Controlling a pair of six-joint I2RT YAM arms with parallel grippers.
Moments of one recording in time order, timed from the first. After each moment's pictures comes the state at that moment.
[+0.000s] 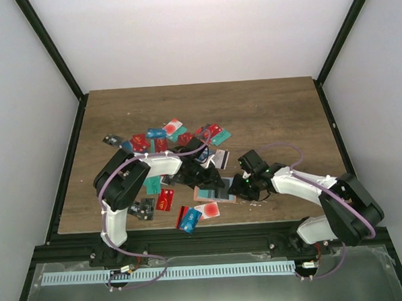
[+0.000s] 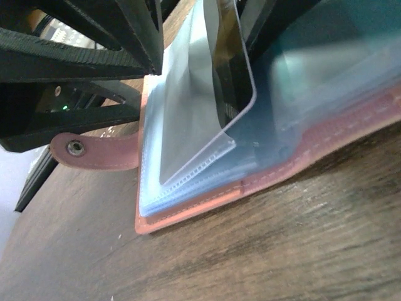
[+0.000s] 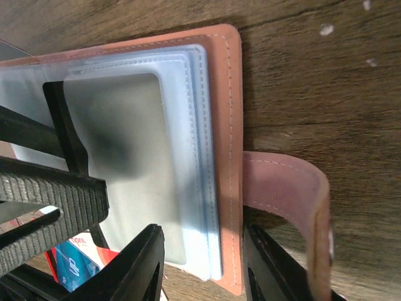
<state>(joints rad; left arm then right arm) -0.73 1.98 1.11 -0.27 0.76 -0.70 0.61 1.36 0.60 -0.38 -0.32 0.90</state>
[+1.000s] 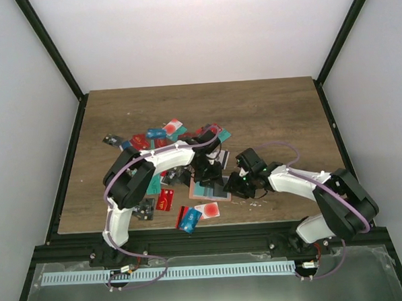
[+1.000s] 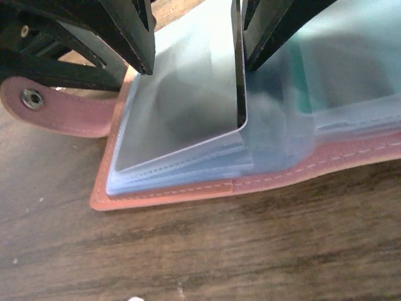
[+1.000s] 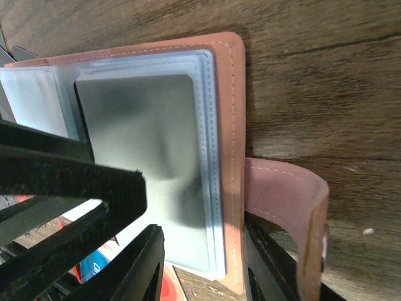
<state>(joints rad) -0.80 2.03 1.39 -0.71 0.49 -0.76 0.60 1.41 0.61 -0.30 -0.37 0.91</state>
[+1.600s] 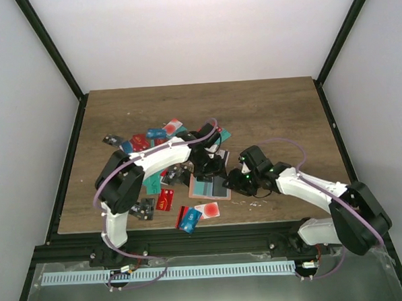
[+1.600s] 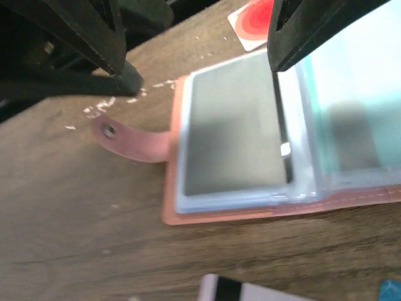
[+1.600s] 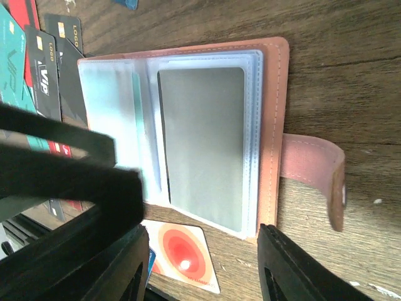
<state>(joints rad) -0.81 1.99 1.46 -0.80 0.43 -0.78 0.60 1.29 0.61 -0.34 -0.37 0.89</state>
